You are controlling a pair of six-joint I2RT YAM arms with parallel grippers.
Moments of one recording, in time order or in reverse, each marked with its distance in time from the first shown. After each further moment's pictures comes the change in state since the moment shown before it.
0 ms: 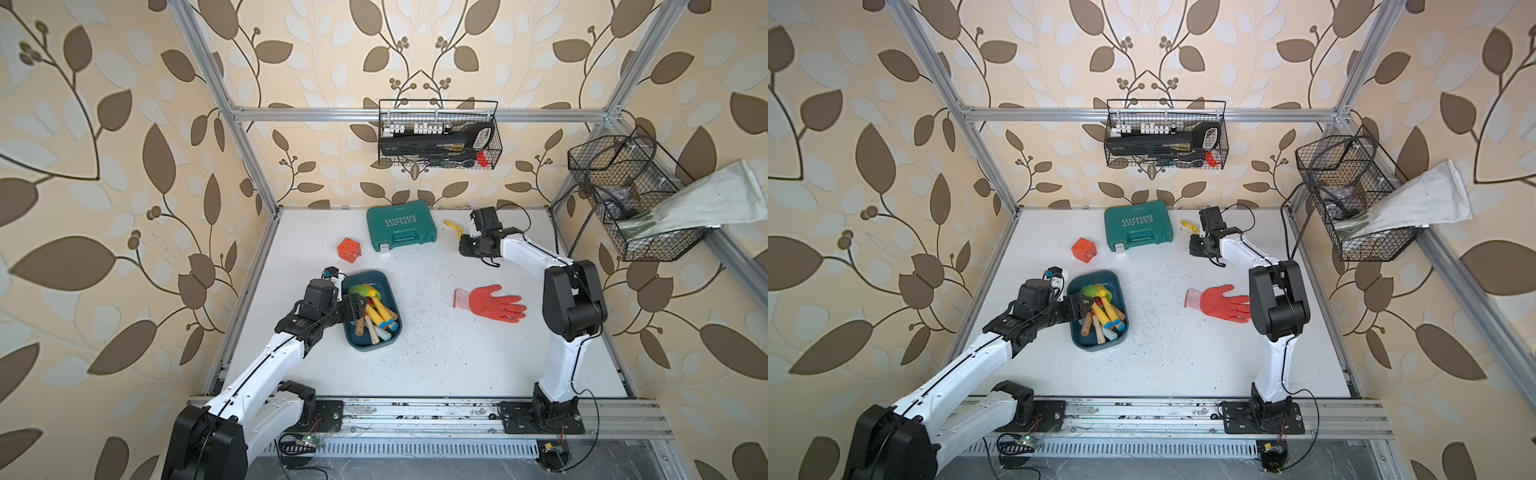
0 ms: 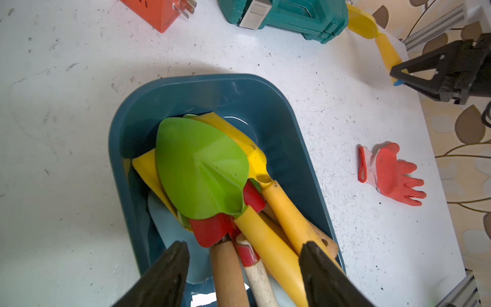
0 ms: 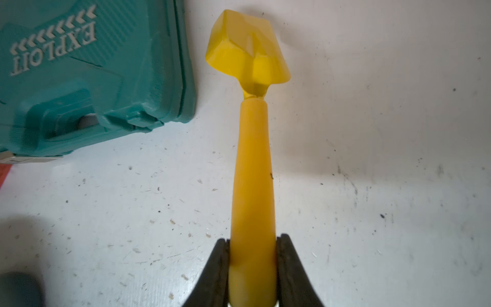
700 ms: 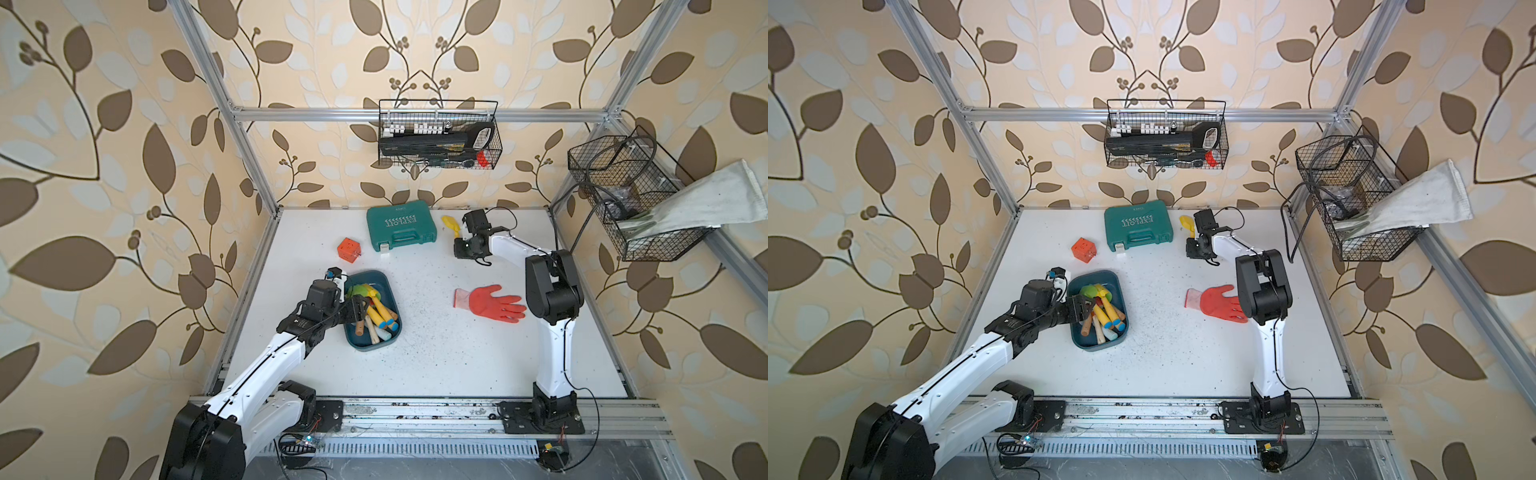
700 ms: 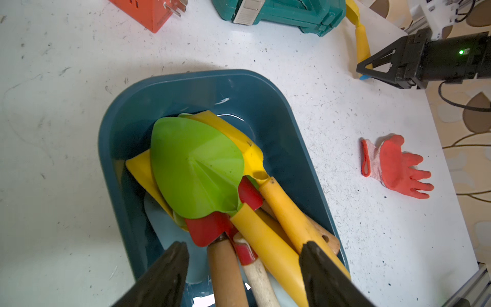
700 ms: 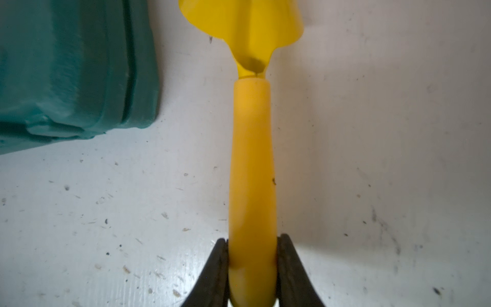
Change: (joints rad) left arm -0.019 0.000 0.000 -0.002 -0.024 0.021; right arm 0.002 0.184 0.127 -0.022 0.008 -0.047
